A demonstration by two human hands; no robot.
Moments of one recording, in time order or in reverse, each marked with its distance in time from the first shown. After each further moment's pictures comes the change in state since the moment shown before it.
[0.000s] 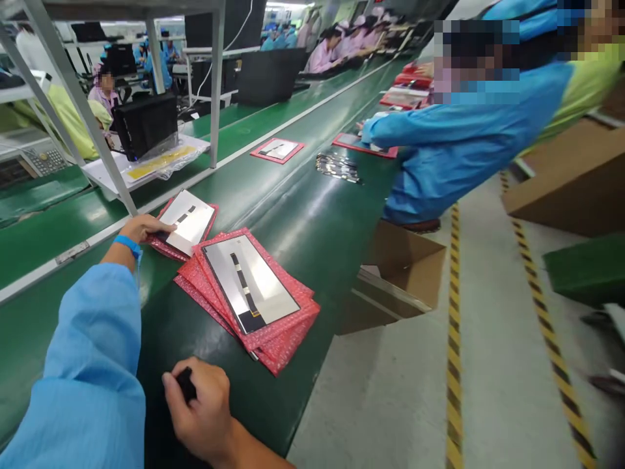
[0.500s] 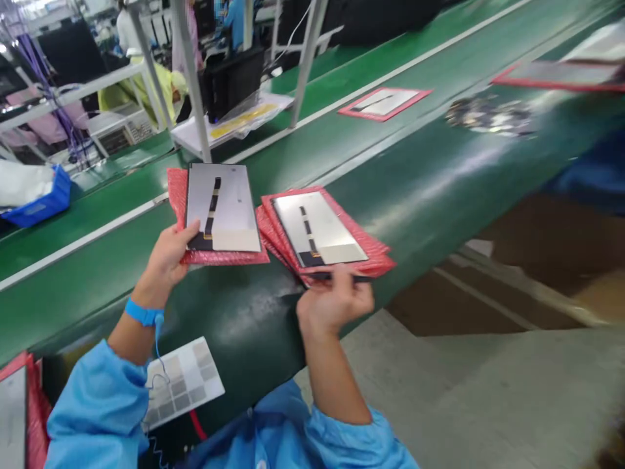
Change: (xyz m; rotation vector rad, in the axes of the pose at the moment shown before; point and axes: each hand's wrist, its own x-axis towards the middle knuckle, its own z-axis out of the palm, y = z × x) left_hand -0.309 -0.086 0.016 -0.491 0.325 0.099; right_hand 0.014 0.027 -0.066 0.452 0.727 0.353
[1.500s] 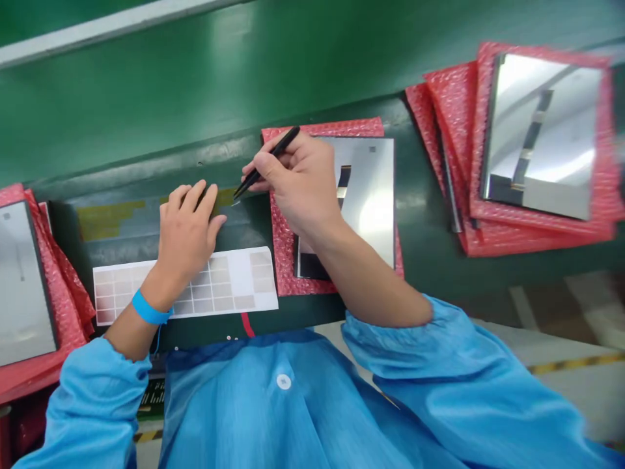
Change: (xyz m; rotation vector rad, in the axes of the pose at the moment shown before) left_hand -0.154 -0.148 -0.123 1.323 0.158 0.333; right_hand -0.133 0.045 0.052 -0.272 -1.265 0.439
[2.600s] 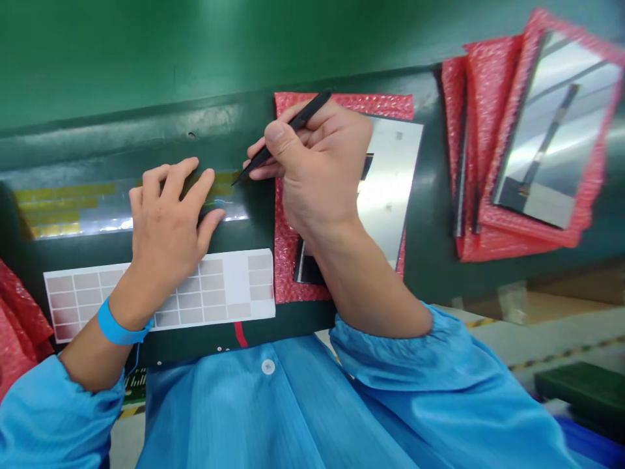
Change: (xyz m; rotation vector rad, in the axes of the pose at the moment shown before) left_hand 0.004 0.000 0.007 0.002 -0.002 0.005; right_hand 0.005 0.006 -0.002 -0.075 0.054 -0.029
